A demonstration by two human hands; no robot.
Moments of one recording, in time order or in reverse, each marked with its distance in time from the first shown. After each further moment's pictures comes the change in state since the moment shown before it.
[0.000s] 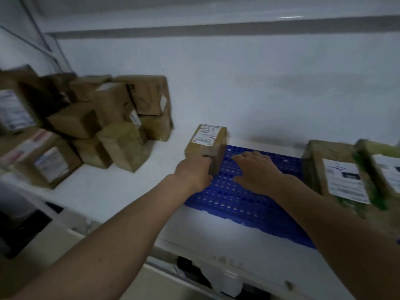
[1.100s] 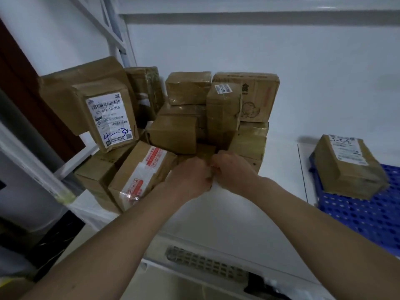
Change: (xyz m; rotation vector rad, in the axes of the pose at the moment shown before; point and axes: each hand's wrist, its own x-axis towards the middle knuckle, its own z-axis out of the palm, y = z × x) left_hand 0.002 -0.455 -0.028 -0.084 0.080 0.068; right_hand 0.260 -0.422 0.006 0.149 0.263 -0.127
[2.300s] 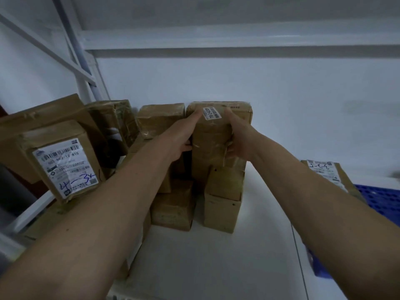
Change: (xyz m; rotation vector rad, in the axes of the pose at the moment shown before) left_hand 0.135 0.036 -0.112 -1.226 -0.014 -0.264; right_hand 0.093 0.096 -0.103 1.452 0.056 0.670
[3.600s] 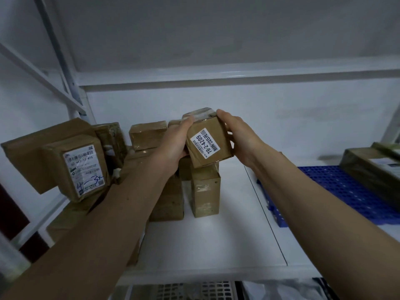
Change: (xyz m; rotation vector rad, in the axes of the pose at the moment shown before) left_hand -0.156 -0.004 0.007 -0.200 -0.086 0.367; right_hand -0.179 0.013 0.014 -0.107 0.194 -0.442
